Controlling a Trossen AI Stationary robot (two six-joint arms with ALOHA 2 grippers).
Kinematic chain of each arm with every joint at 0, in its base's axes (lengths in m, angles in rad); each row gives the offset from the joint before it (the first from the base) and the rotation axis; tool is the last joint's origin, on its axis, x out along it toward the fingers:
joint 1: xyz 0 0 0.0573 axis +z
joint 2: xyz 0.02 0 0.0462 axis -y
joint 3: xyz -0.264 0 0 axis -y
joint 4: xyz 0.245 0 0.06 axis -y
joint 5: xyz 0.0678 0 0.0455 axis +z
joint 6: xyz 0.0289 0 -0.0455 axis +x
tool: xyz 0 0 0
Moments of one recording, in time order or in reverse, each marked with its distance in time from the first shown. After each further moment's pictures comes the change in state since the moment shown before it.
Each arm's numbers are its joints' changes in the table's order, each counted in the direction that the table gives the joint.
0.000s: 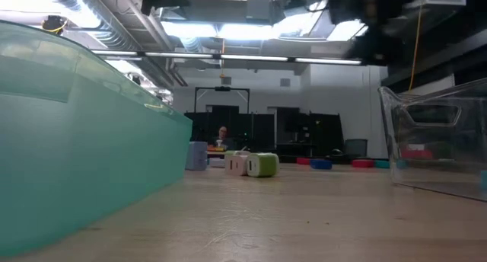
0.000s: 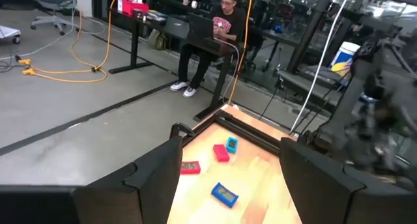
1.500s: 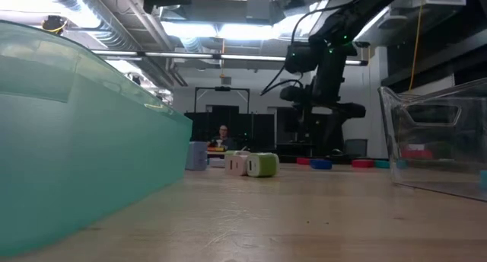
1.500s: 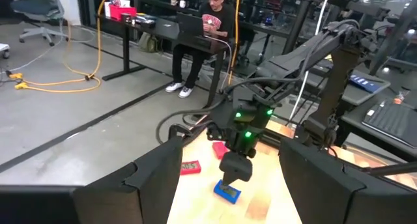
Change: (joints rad) left arm 0.001 0.000 0.000 -0.002 -0.049 0.079; right arm -0.566 -0.557 0.291 -0.289 -0.145 -0.075
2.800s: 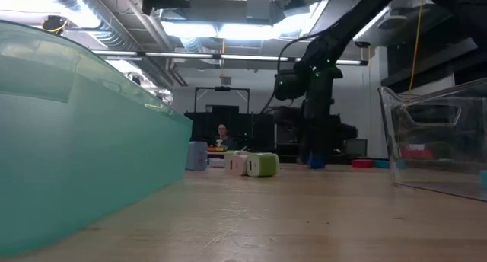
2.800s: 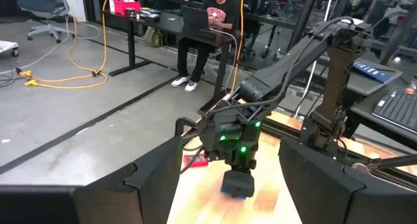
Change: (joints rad) left arm 0.000 0.000 -0.001 -0.031 0.024 0.025; right arm -0.004 -0.205 0.092 -0.028 0.148 -0.091
